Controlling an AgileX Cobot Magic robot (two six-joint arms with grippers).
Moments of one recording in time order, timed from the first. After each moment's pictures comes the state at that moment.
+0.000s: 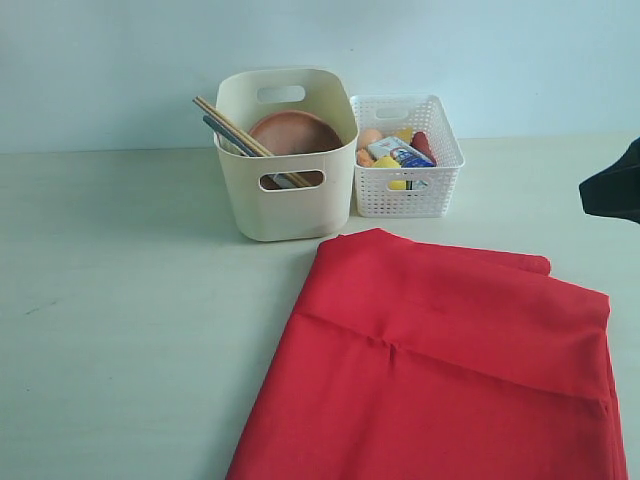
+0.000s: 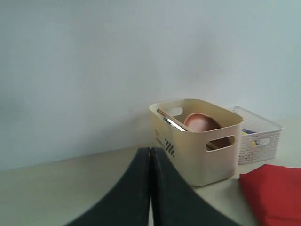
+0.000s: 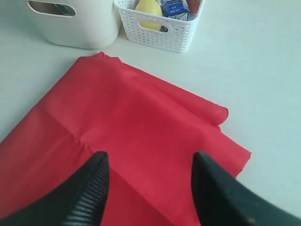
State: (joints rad) left arm -0.26 0.04 -0.15 -0.21 0.15 0.25; right arm 0.21 0.97 -0.80 0.17 0.71 -0.15
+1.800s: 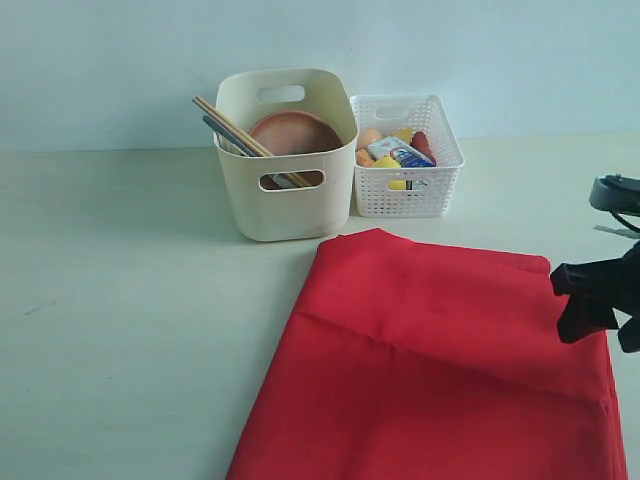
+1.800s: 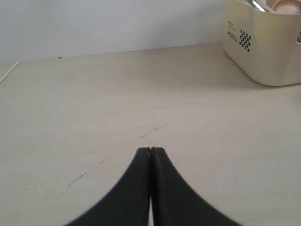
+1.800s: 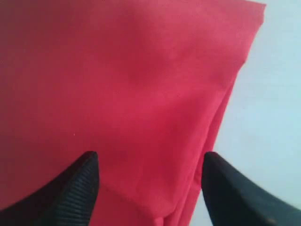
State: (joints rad) left arm 0.04 0.01 0.00 -0.17 0.37 0.25; right arm -0.07 1.61 -0.77 0.37 0.68 -0.25
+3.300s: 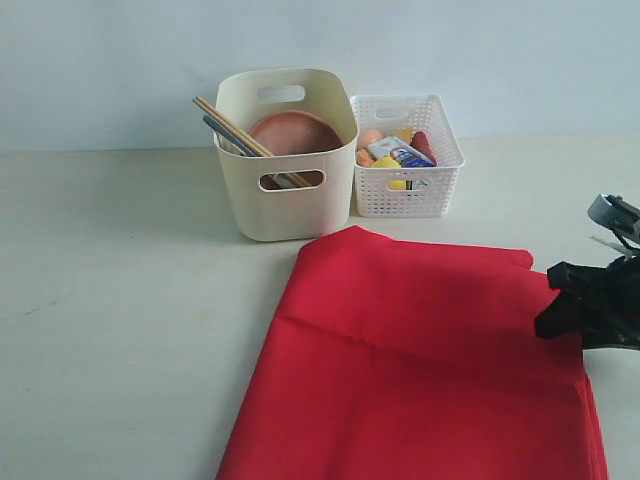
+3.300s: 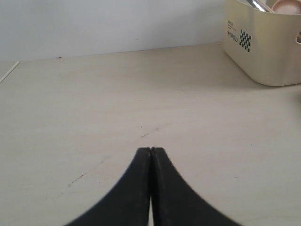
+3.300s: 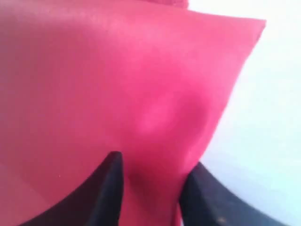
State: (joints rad) left arm 0.04 0.01 0.00 -0.17 0.37 0.25; right arm -0.23 1.86 -0.80 0.95 0.69 -0.90
